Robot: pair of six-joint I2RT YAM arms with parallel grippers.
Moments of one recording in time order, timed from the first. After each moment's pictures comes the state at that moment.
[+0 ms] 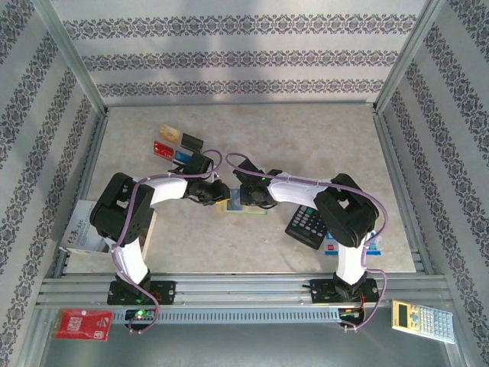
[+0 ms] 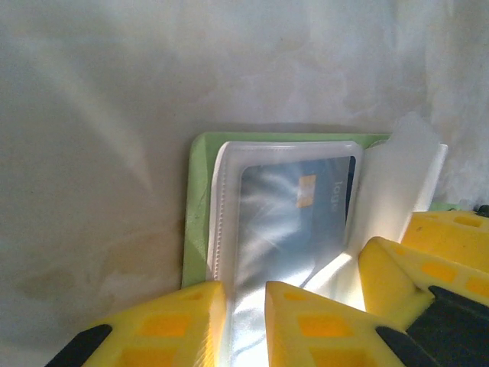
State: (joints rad) left arm -0.41 1.82 0.96 -0.21 0.48 -0.66; right arm 0.74 1.88 1.15 -0.47 0.12 0.76
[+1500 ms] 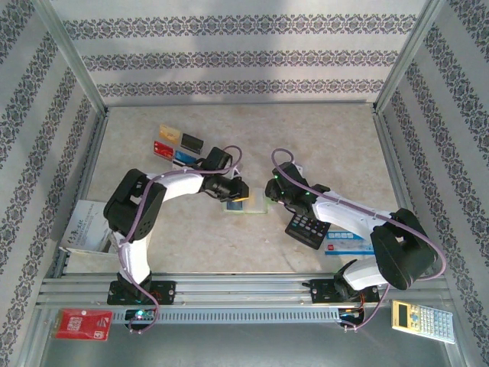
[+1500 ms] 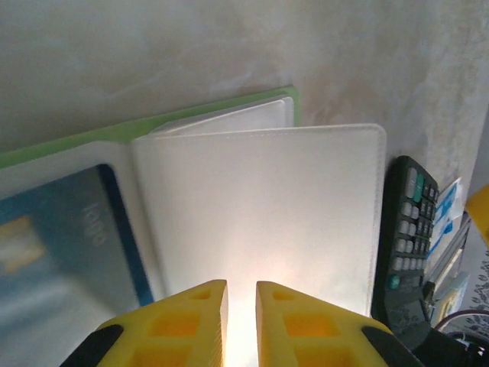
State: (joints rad) left arm -0.53 1.93 1.15 -0.25 0.59 -0.66; right arm 0.61 1.42 0.77 -0.24 0.14 0.86
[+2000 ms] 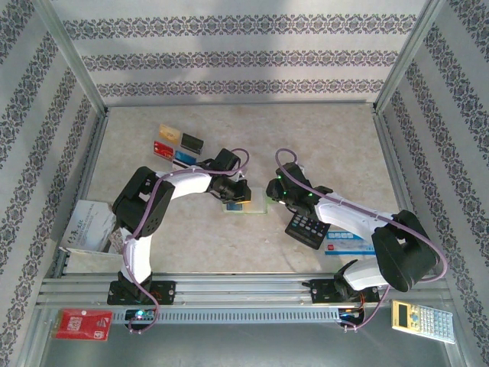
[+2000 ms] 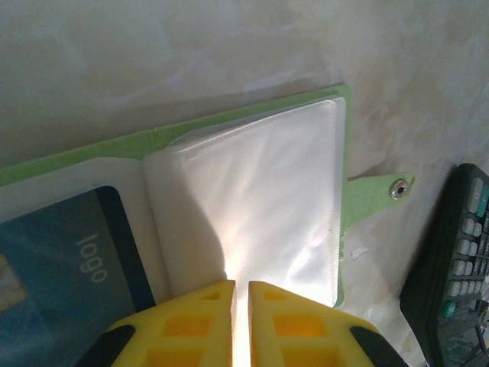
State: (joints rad) left arm -0.56 1.97 1.22 -0.34 0.50 -0.64; right arm 0.59 1.40 0.74 -0.19 0.09 0.87
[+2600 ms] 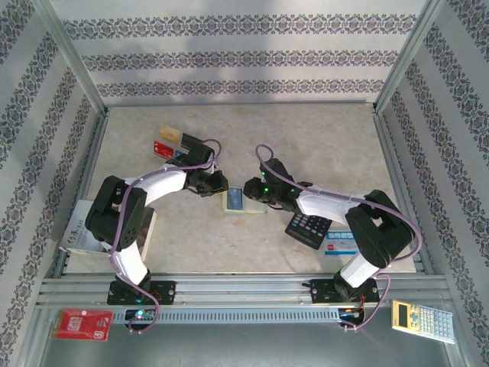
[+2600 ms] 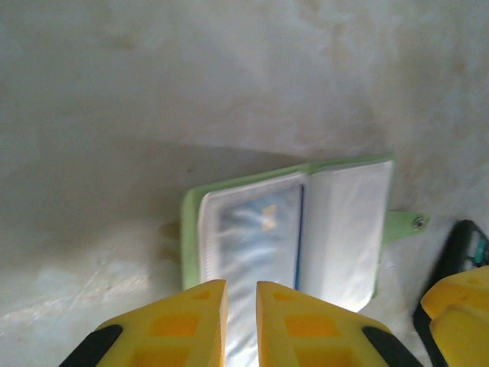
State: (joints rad) left arm -0.41 1.77 1.08 -0.39 0.40 -0.64; right arm 0.65 1.63 0.85 0.02 -0.18 0.89
